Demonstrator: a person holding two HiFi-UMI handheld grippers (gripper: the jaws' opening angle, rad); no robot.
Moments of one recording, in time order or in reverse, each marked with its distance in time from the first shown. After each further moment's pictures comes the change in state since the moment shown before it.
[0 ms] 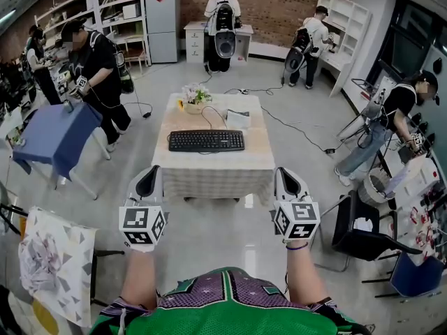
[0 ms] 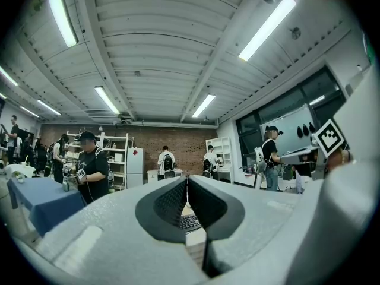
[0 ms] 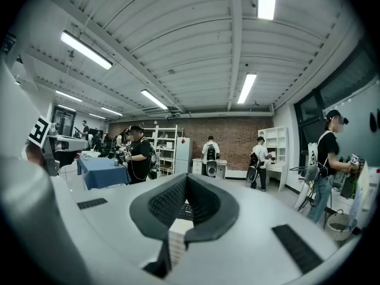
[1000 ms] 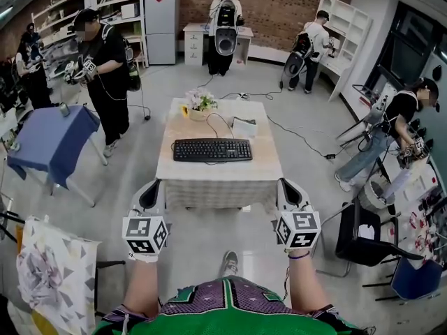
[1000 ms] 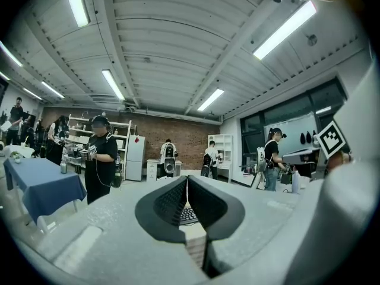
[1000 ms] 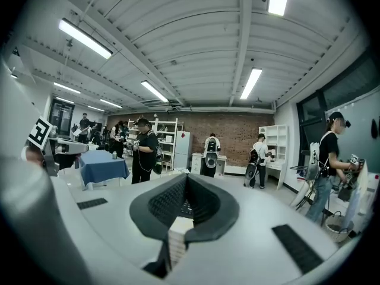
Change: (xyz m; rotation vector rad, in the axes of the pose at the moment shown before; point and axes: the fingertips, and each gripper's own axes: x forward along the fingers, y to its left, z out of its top) left arm 0.033 0.069 -0.055 -0.104 0.066 -0.014; right arm 0.059 0.041 -0.014 -0.033 0.057 -0.018
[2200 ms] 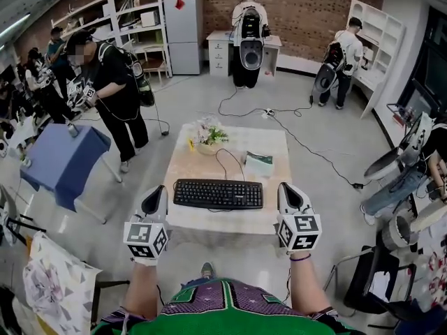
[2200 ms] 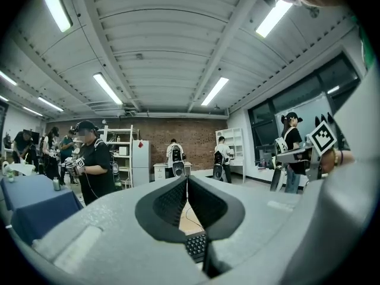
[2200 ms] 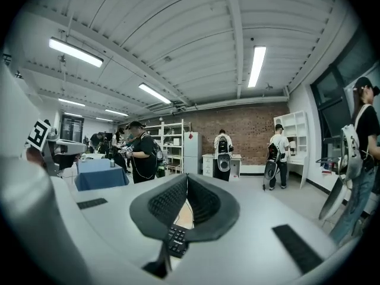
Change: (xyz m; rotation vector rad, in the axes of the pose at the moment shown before) left arm 0.242 0.022 0.023 0.097 0.009 0.090; right arm 0.268 -0.116 0.007 0.069 -0.020 0.150
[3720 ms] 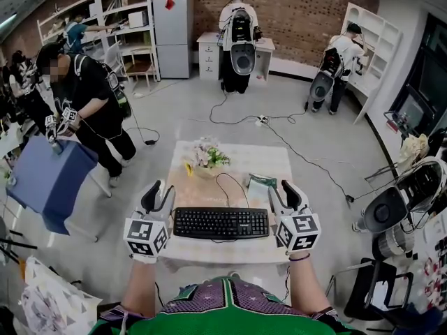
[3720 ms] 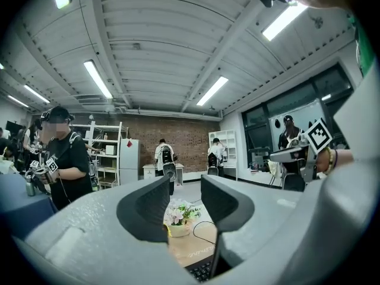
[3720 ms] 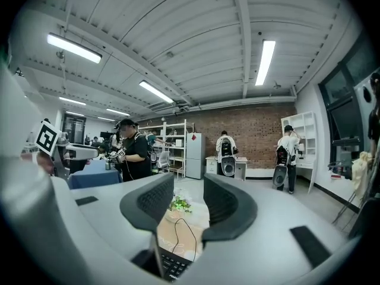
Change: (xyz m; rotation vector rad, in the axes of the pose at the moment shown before) left arm 0.152 0.081 0.002 -0.013 -0.016 -0.123; right arm 0.155 0.014 0.033 -0.014 -0.013 0.030
